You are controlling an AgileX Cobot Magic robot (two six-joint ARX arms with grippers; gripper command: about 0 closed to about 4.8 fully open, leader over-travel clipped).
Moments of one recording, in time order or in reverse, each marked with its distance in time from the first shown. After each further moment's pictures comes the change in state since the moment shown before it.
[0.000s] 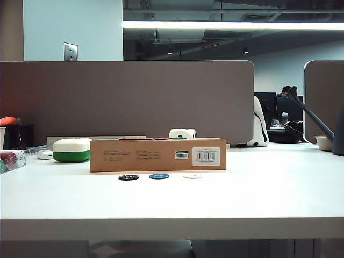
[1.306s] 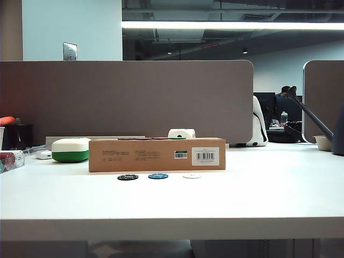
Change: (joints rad) left arm 0.000 0.017 0.236 0.144 0.115 0.126; right arm 0.000 0.000 0.000 0.000 0.000 0.000
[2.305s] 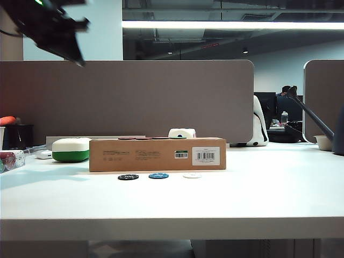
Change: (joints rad) left arm -0.180 1.479 1.036 -0.409 0.079 0.062; right arm 0.000 0.000 0.000 -0.006 0.000 0.000
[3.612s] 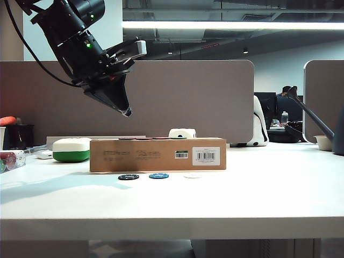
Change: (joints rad) left arm -0.189 0.182 0.031 -0.185 0.093 0.014; right arm 0.000 0.000 0.000 -0.001 0.001 0.000
